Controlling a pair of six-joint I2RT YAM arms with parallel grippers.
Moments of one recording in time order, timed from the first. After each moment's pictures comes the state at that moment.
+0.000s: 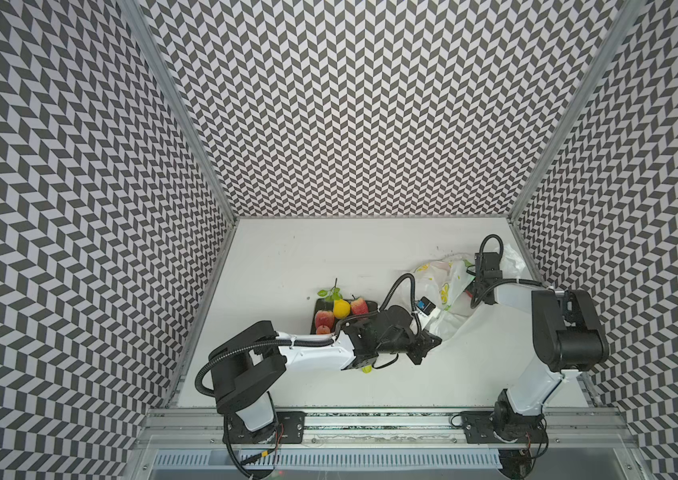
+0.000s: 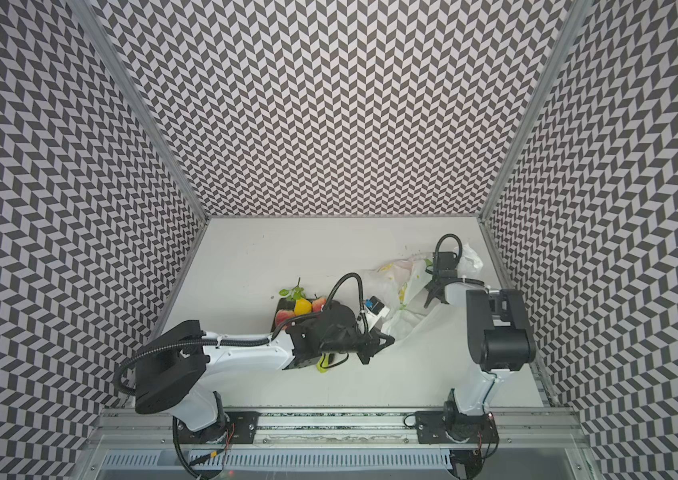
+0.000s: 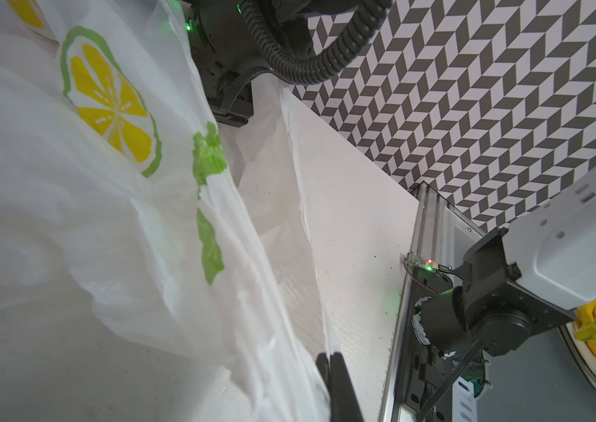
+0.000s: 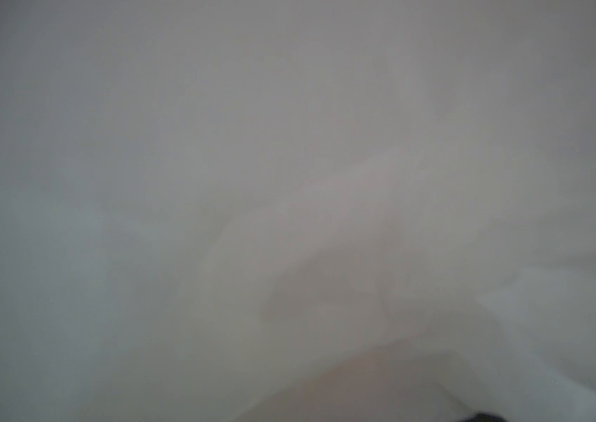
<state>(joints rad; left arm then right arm) -1.14 1.64 0.89 0.34 0.25 -0.41 0.00 1.75 0.89 -0.06 0.14 0.62</state>
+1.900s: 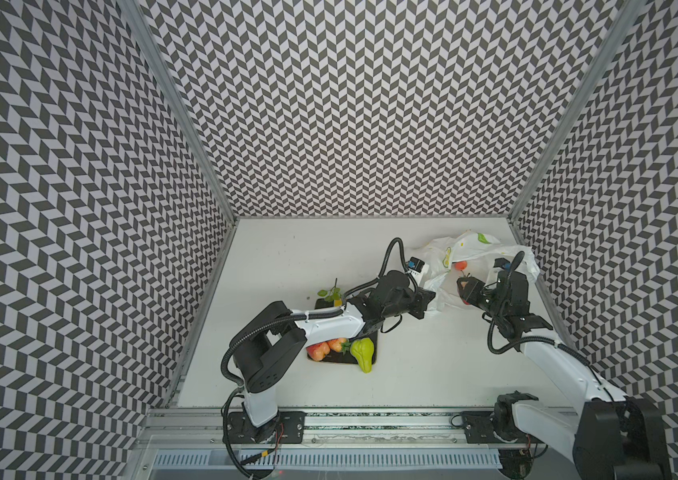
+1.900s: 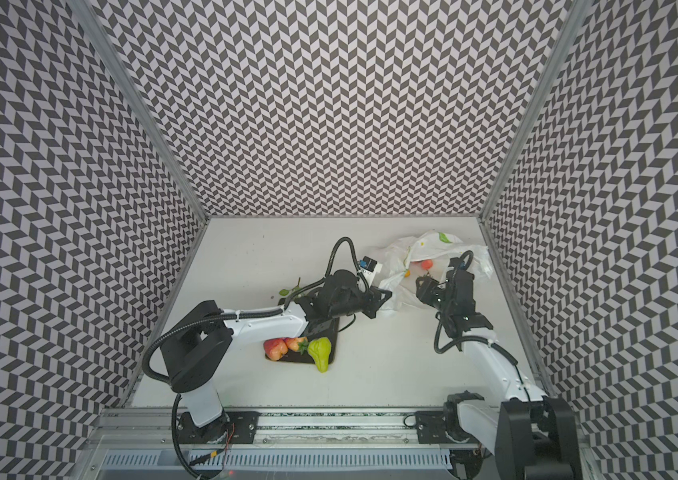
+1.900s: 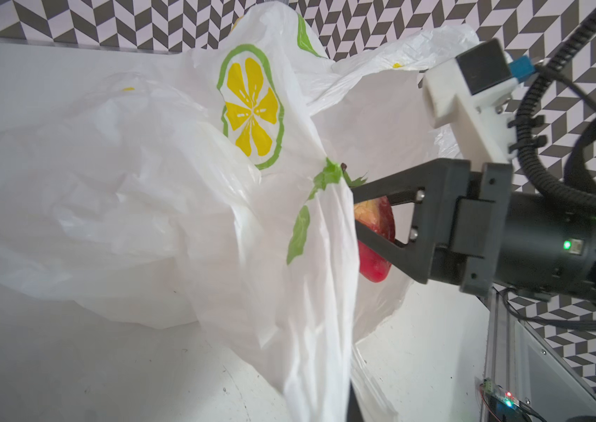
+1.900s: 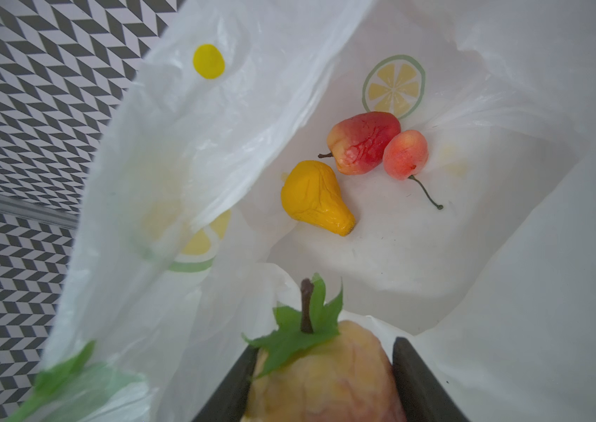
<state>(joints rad) -0.95 1.81 1.13 0.33 0.17 -0.46 0.06 1.07 0.56 -0.04 -0.18 0.55</state>
